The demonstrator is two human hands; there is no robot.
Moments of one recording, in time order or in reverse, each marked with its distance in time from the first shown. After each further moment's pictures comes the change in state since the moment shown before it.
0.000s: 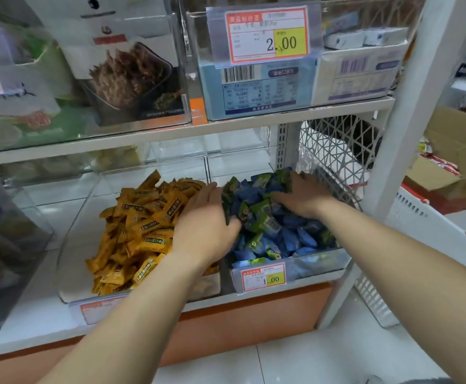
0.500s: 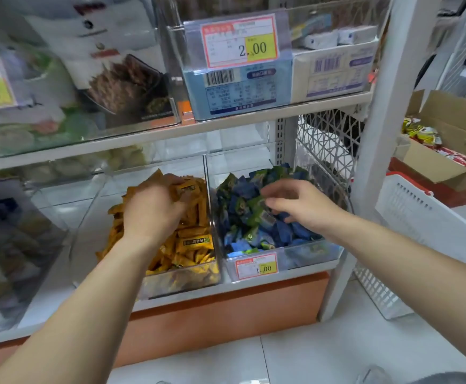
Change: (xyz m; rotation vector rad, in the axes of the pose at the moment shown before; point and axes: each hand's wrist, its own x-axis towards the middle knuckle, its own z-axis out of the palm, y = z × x) left_hand 0.000 -0.048 -0.046 -0.018 0.234 -0.115; right_hand -0.096 -0.004 -0.016 0.822 -0.080 -0.334
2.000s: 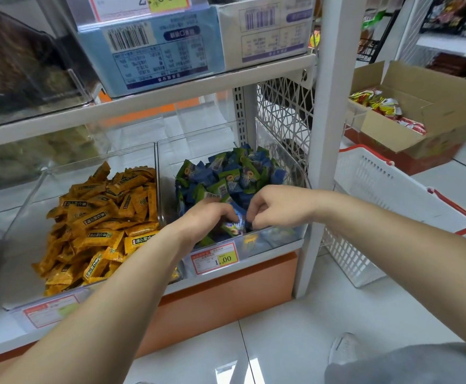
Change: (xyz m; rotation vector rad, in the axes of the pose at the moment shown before) left_hand -0.023 0.105 0.083 -0.721 -0.843 -0.326; right_hand -0.005 0.024 -0.030 -0.612 -0.368 0.128
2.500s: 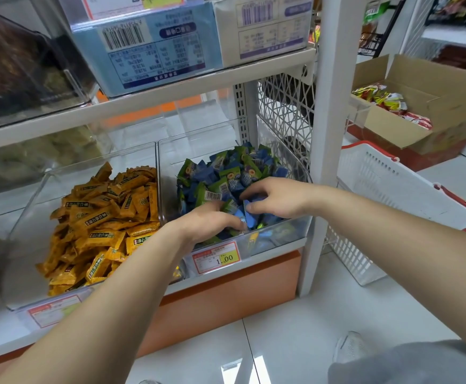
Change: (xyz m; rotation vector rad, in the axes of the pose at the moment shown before) left_hand 0.003 -0.005 -0.001 0.098 -0.070 0.001; right_hand 0.018 0.012 -0.001 0.031 0.085 -0.022
